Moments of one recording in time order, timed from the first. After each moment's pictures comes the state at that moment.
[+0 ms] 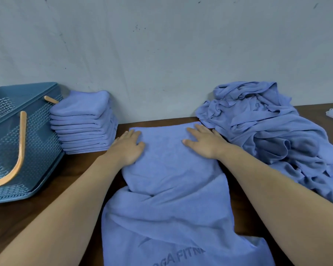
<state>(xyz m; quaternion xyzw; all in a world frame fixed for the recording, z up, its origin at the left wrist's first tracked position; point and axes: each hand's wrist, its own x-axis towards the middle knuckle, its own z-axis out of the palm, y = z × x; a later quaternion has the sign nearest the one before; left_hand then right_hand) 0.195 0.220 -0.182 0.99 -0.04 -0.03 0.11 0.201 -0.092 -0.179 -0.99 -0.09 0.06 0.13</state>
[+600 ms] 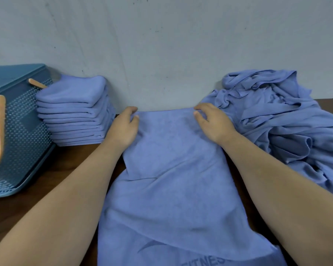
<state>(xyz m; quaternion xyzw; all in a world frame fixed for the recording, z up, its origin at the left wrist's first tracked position) 0.228 0.218 -0.186 0.92 -0.02 0.14 0.37 0.237 -0.098 -0.183 -0.93 -0.13 -0.17 0.29</state>
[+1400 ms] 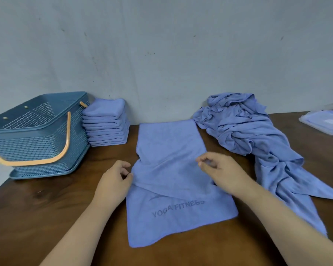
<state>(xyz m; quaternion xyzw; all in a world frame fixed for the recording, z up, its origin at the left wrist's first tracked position) -0.015 0.247 -0.197 0.92 0.04 0.12 0.38 -0.011 -0.118 -0.157 -0.88 -0.15 -0.07 0.45</state>
